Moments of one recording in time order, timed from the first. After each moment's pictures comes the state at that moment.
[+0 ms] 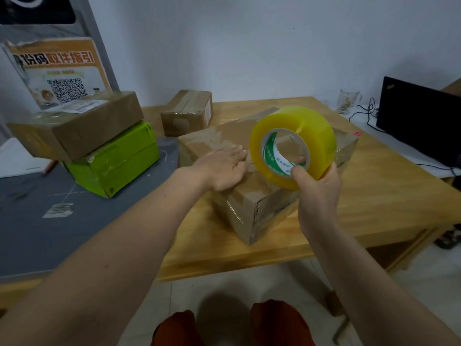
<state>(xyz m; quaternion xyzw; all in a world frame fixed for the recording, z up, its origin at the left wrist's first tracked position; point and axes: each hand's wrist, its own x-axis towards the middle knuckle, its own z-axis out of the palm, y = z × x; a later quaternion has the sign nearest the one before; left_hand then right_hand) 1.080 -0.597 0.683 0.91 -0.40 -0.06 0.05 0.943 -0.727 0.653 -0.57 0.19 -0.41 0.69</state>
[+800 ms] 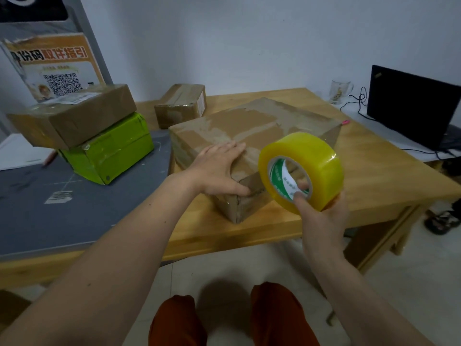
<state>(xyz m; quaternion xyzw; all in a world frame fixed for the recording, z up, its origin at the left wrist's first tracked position) 1.033 -0.592 0.672 0.90 -0.42 -0.03 0.08 0.869 -0.737 0.600 -0.61 0.19 -0.44 0.63</state>
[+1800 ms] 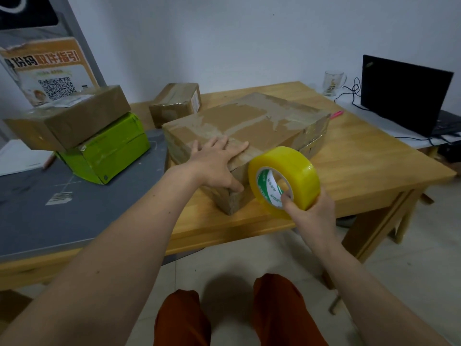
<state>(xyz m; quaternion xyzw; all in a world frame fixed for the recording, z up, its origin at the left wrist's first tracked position) 1.027 -0.606 0.674 0.92 -0.38 -0.05 0.00 0.854 -0.754 0.585 -0.74 0.20 -0.33 0.55</state>
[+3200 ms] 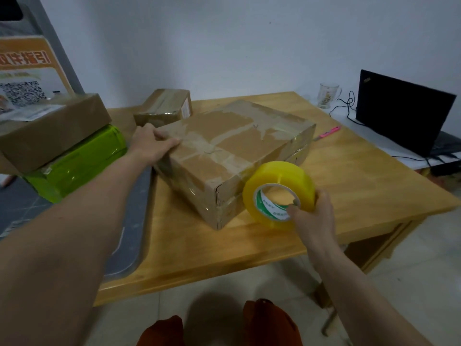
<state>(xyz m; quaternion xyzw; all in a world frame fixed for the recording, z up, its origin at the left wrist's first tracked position) 1.191 -0.563 0.670 0.92 -0.14 0.03 0.36 0.910 -0.784 0.603 -0.72 0.34 -0.27 0.55</state>
